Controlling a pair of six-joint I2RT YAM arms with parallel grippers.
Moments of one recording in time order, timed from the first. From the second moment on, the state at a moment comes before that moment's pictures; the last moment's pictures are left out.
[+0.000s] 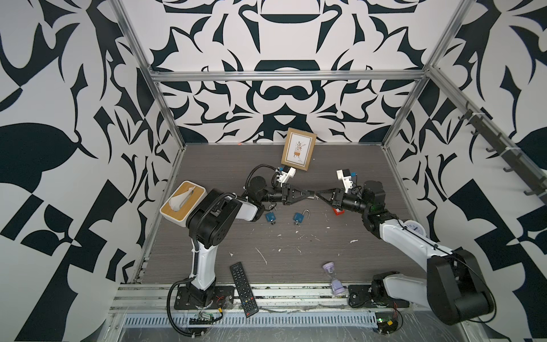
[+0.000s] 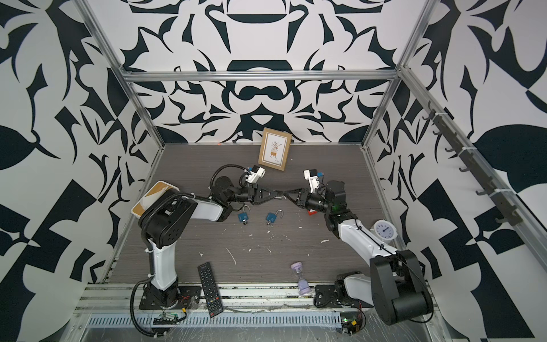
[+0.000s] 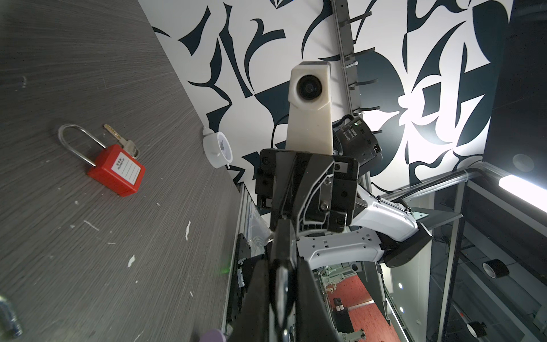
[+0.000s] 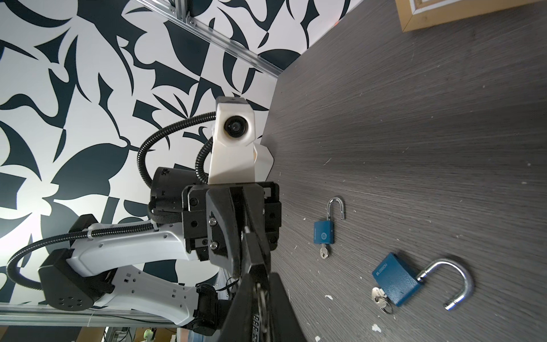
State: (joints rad) left arm -0.60 1.99 0.93 1.29 1.07 -1.40; right arm 0.20 1.24 0.56 0.42 -0.91 0.92
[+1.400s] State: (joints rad) left arm -0.60 1.94 0.95 0.89 1.02 -1.12; right arm 0.14 1.13 0.47 0.24 -0.65 0.89
